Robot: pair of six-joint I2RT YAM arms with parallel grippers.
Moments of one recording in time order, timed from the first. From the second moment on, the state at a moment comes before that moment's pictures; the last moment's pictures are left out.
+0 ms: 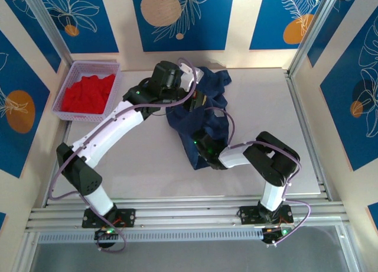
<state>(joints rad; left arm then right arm) -0.72 1.67 1.75 -0.63 0.39 -0.23 0.81 1.78 0.69 0.41 0.30 -0.08</state>
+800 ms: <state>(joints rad) -0.73 1.54 1.63 -0.54 0.58 -0.19 0.63 1.88 1.02 0.03 0.18 0.00</state>
